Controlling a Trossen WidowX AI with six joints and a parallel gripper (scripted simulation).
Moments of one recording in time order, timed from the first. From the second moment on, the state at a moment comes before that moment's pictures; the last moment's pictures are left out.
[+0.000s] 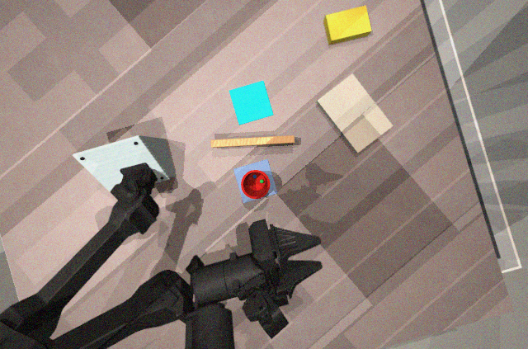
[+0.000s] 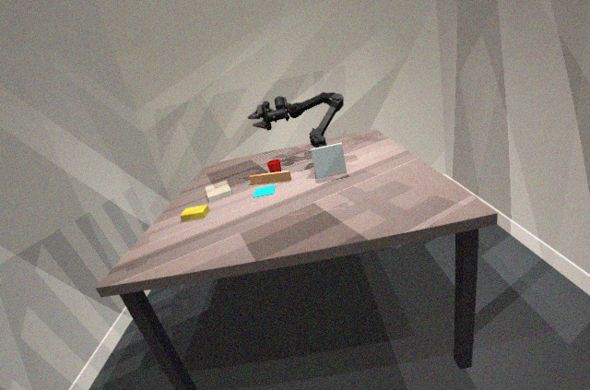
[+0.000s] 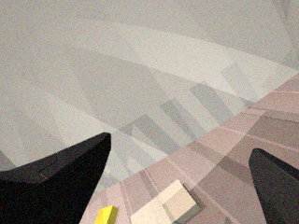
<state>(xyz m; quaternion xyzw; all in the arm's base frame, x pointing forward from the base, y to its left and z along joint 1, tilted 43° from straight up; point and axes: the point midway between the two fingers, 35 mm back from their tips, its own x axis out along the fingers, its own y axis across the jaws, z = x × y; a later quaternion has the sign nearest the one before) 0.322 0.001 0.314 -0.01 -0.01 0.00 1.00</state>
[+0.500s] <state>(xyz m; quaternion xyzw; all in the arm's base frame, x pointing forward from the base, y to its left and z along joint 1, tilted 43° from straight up) 0.307 -0.001 0.124 -0.31 0.49 0.00 0.82</state>
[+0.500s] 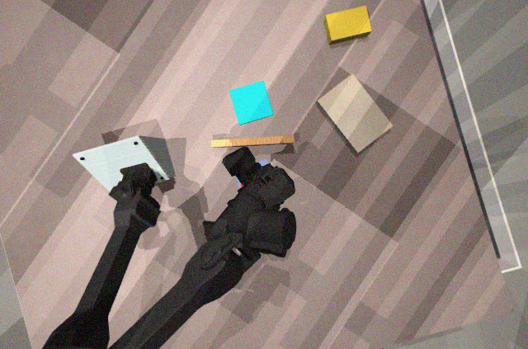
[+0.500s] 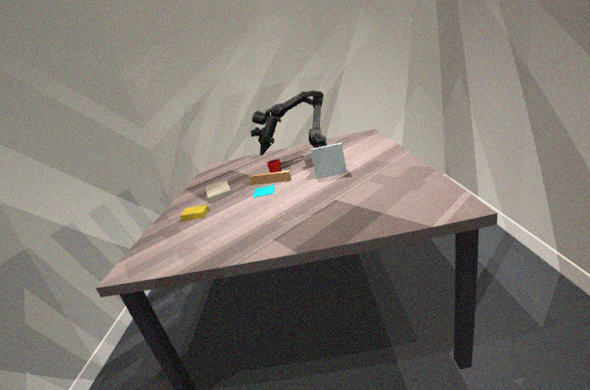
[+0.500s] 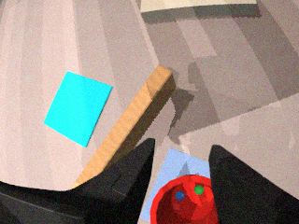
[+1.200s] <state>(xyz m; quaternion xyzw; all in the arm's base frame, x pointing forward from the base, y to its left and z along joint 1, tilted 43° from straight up) 0.245 -0.024 0.099 -0.56 0.69 0.11 0.45</state>
